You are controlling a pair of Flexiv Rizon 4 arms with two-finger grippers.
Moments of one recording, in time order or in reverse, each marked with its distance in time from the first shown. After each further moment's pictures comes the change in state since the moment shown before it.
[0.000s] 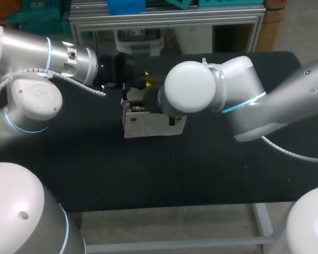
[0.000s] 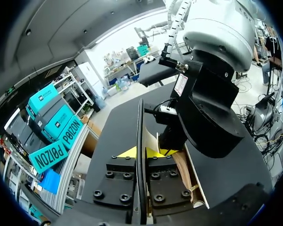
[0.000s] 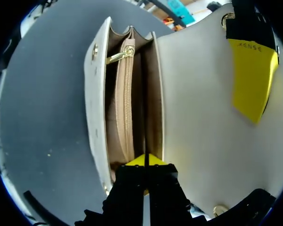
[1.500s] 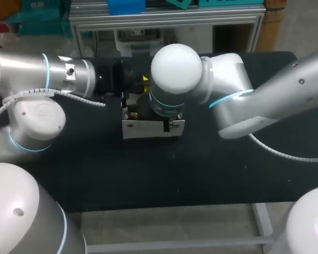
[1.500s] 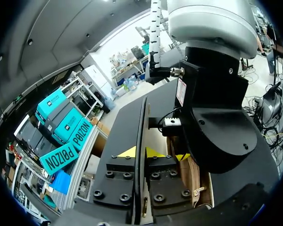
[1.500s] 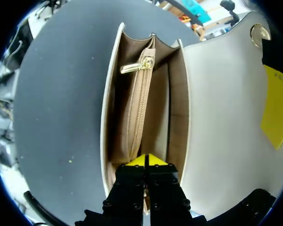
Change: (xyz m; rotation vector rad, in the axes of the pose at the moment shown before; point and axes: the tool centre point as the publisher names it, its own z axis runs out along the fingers) left arm 0.010 0.004 -0.005 -0.011 -0.100 0.066; right arm 0.034 0.017 0.001 0.013 0.177 -0.034
